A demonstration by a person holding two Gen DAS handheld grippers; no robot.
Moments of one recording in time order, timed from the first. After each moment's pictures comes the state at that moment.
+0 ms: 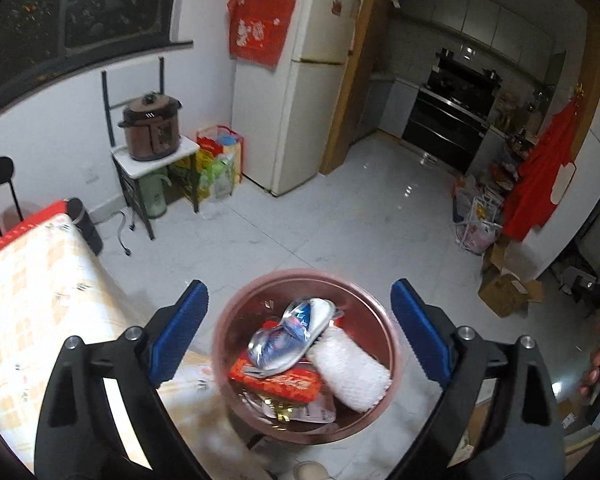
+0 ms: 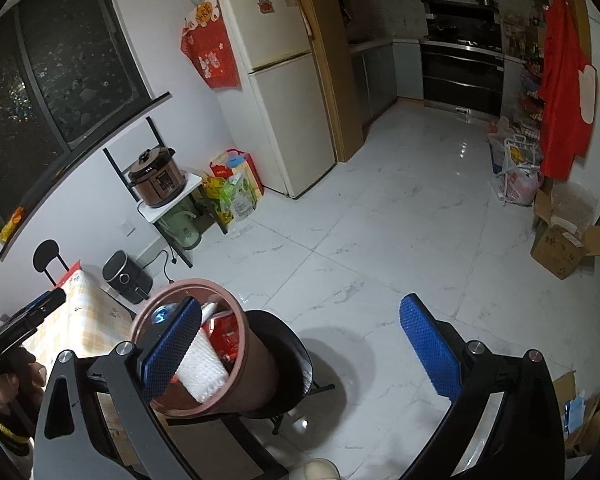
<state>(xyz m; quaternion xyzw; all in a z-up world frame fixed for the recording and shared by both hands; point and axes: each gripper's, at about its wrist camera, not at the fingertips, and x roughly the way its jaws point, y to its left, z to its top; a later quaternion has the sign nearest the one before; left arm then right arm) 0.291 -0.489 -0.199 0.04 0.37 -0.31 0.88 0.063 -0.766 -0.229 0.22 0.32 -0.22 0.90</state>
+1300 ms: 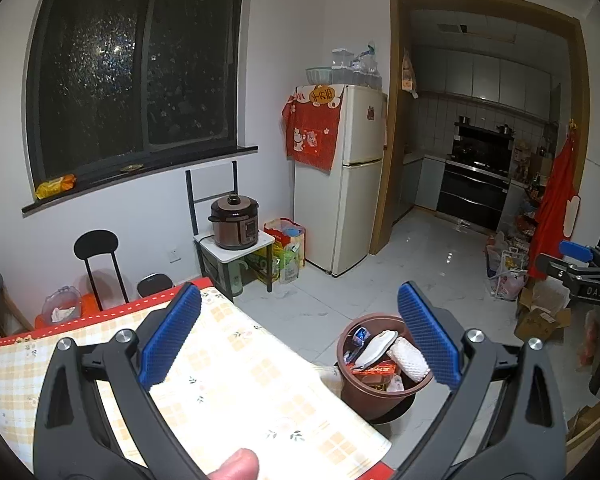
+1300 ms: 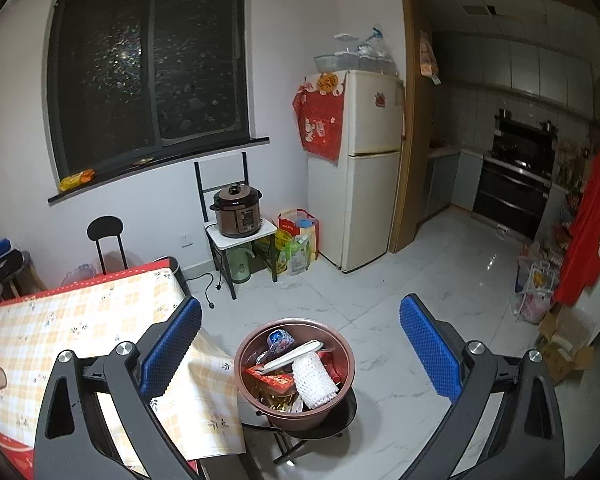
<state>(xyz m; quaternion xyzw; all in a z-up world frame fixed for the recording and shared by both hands) 0.146 -0.230 -0.010 0.04 0.21 -0.25 0.94 0.025 -0.521 -0.069 0.05 0.23 -0.16 0.96</state>
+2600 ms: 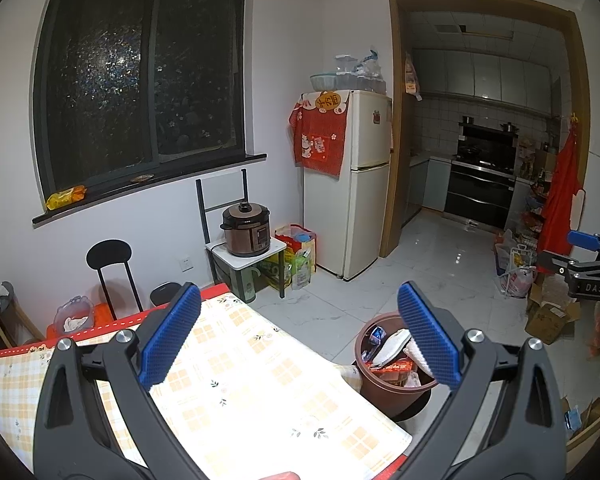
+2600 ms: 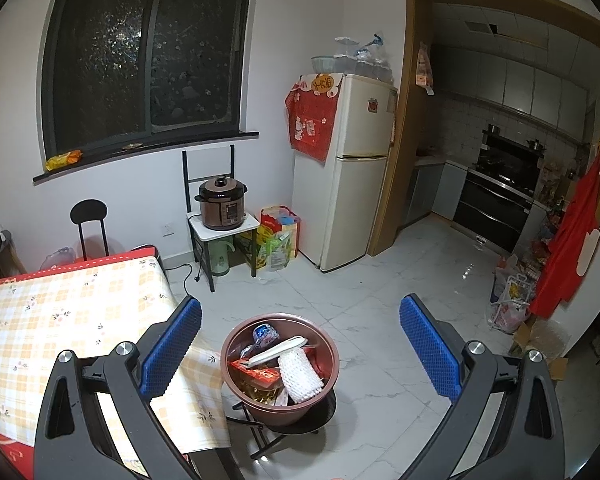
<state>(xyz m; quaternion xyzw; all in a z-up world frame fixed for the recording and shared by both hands) 0.141 -0.211 -0.003 0.06 0.20 -0.24 0.95 0.033 -0.494 -0.068 0.01 0.24 -0.19 0.95</state>
